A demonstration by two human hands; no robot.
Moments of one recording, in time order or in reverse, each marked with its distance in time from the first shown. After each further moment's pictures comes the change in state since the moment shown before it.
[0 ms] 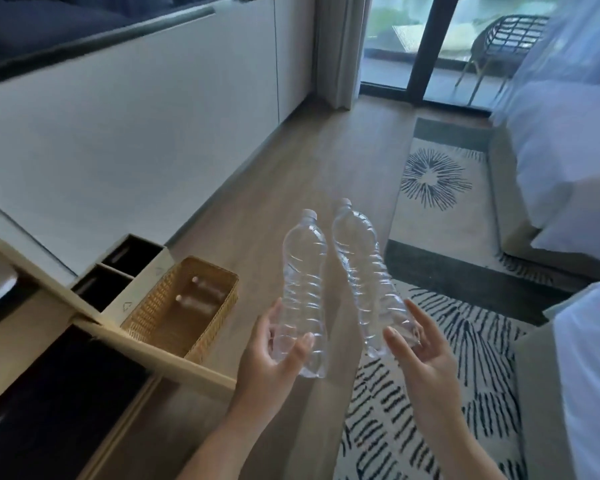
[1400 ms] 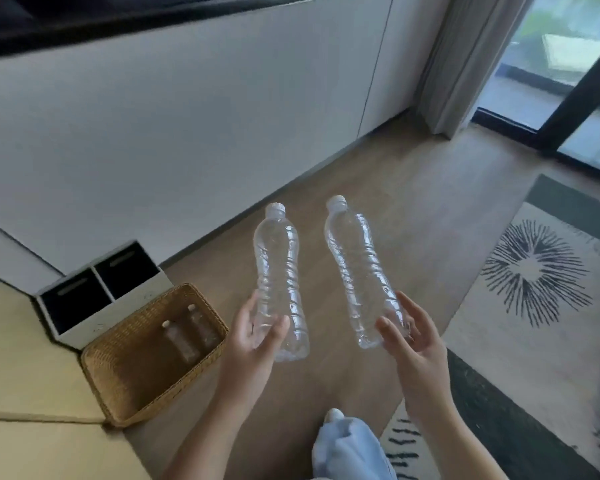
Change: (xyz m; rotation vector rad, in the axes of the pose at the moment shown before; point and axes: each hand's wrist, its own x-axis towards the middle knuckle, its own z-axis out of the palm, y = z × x) left_hand 0.438 0.066 0.055 -0.278 0.479 -0.085; right_hand 0.511 -0.009 0.115 -0.068 -0.382 0.091
